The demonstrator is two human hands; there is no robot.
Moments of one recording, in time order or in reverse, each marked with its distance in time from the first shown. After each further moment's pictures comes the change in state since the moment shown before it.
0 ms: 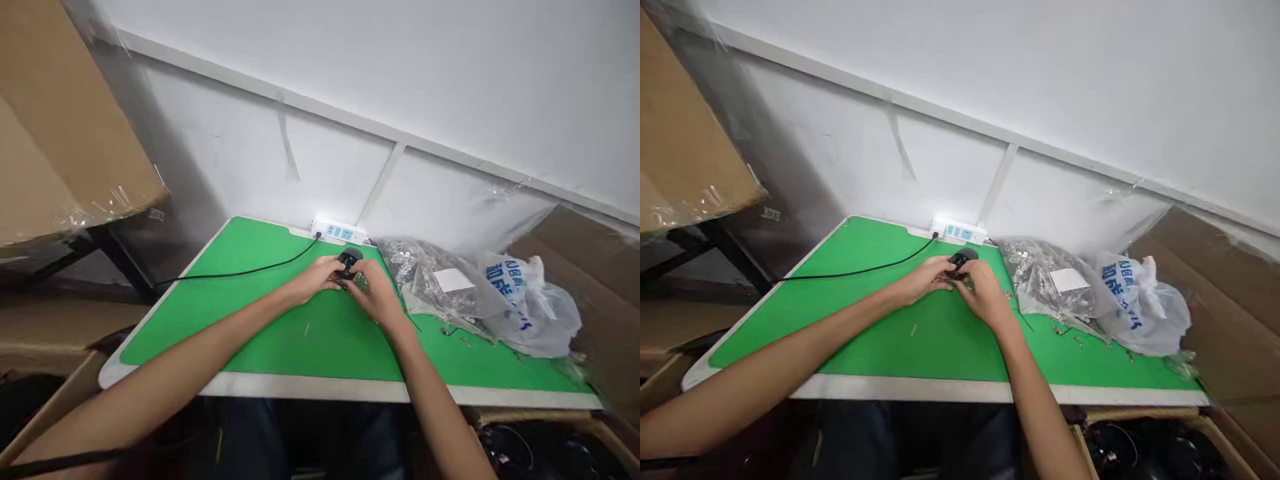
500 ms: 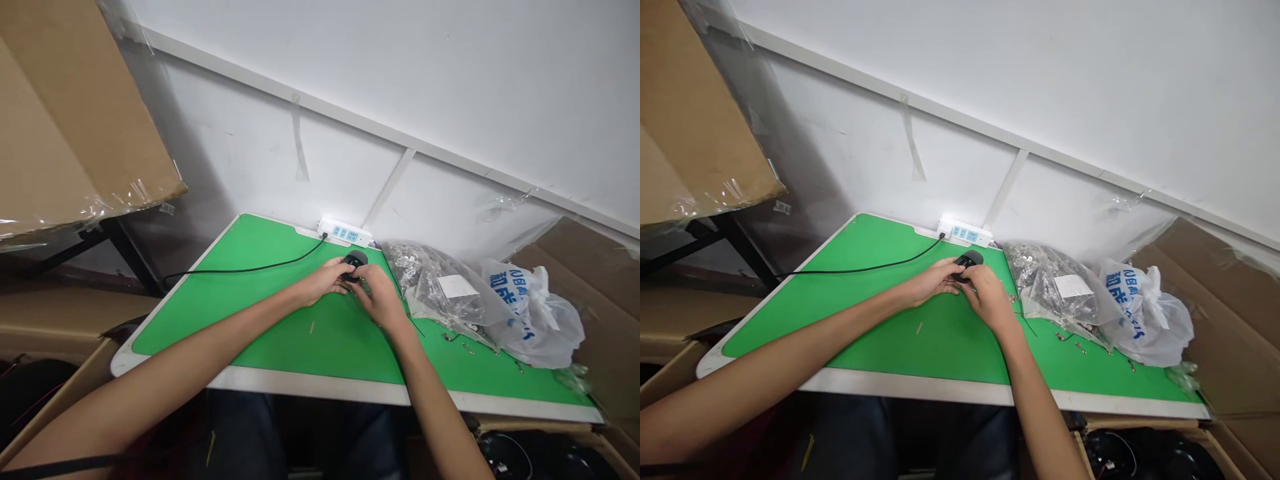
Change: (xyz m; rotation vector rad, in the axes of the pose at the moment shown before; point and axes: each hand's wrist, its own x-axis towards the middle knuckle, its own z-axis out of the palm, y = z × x) left_hand -0.007 -0.001 0.005 0.007 -0.013 -0.030; right_hand -0.002 -0.004 0.000 0.016 -0.062 -0.031
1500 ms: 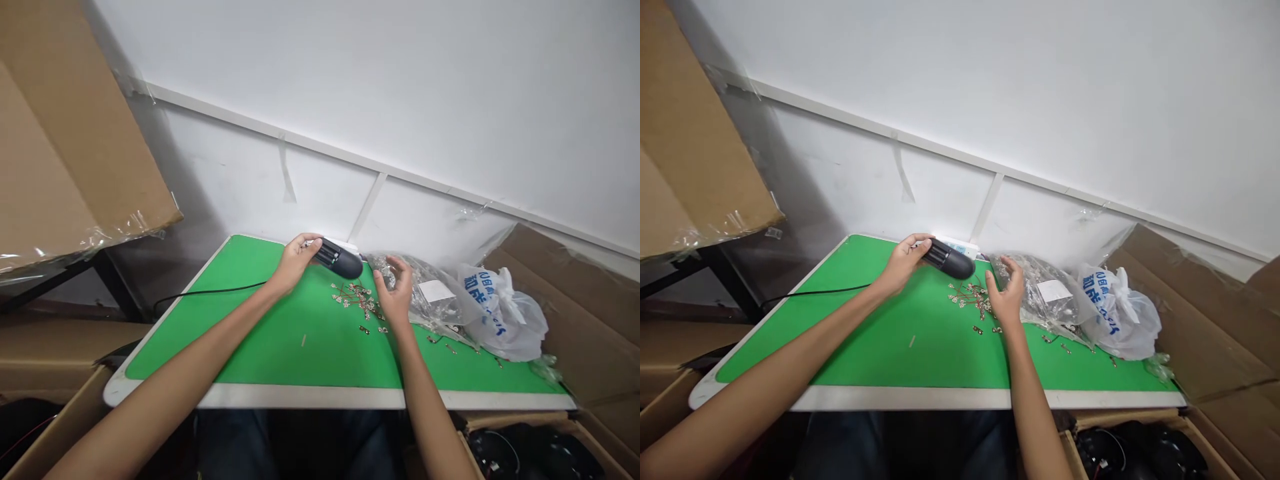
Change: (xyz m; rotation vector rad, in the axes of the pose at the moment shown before) left_hand 0.001 0.047 -0.031 0.046 0.212 0.557; right_hand -0.010 0.035 -0.018 -0.019 0.613 0.411
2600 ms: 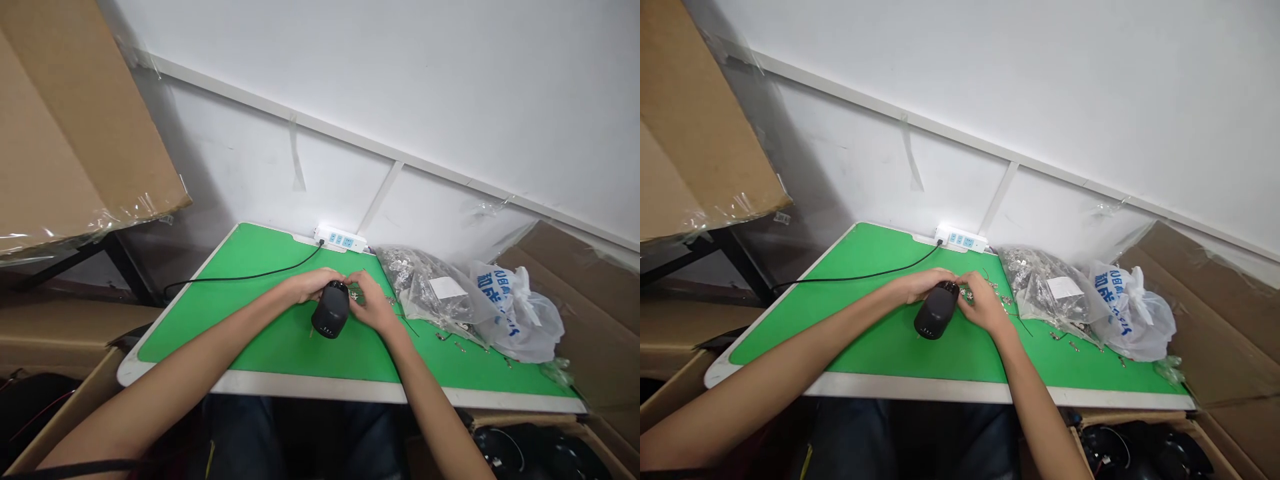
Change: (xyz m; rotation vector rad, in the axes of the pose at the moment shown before) left_hand -0.023 -0.027 0.010 0.167 -0.348 -0.719; right_hand -0.026 -0.032 0.022 0.052 -0.651 -0.327
